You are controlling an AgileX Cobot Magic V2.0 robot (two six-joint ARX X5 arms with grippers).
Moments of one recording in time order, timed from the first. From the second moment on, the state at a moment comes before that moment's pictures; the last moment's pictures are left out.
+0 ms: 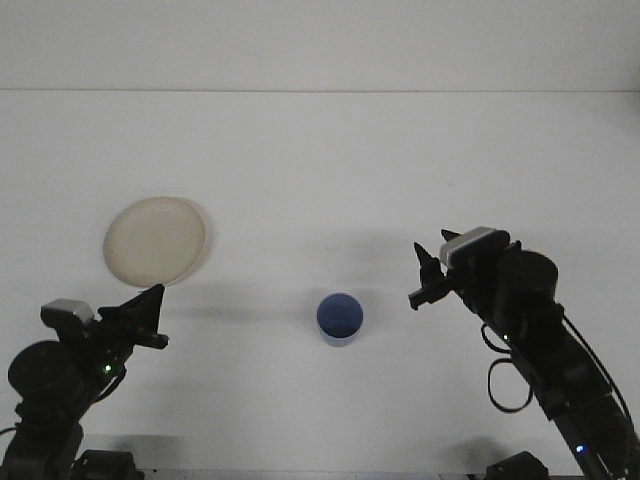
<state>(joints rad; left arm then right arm) -0.05 0.50 0.62 -0.22 0.34 -0.36 0.34 0.92 0.90 -0.33 -0.13 -0.03</state>
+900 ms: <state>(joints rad) -0.54 1.49 1.38 -0.69 0.34 0.05 0.21 0.67 0.54 -0.12 -0.08 -0.04</state>
